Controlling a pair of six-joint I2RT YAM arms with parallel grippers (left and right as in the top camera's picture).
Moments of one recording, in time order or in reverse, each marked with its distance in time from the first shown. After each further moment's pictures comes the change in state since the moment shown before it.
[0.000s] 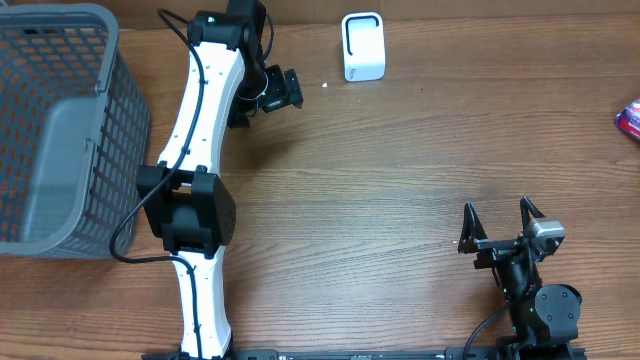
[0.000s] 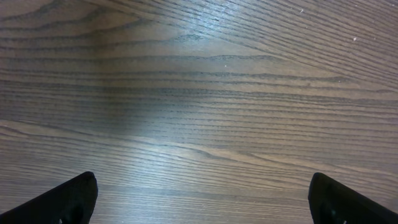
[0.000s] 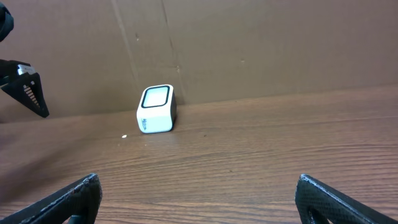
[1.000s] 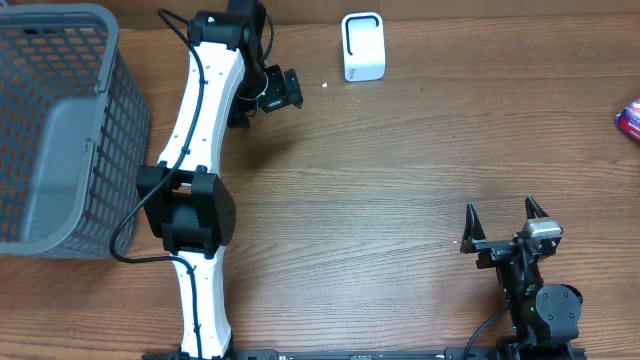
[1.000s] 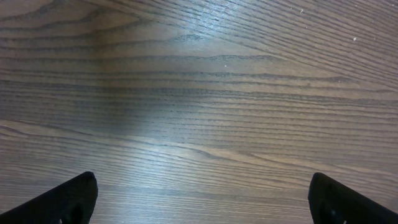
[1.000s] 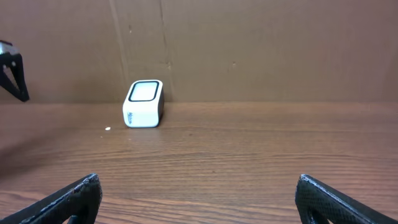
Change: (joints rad) left arm 0.000 0.000 0.000 0.000 0.000 0.000; right arm -0.019 0.000 0.000 -0.007 0.007 -0.102
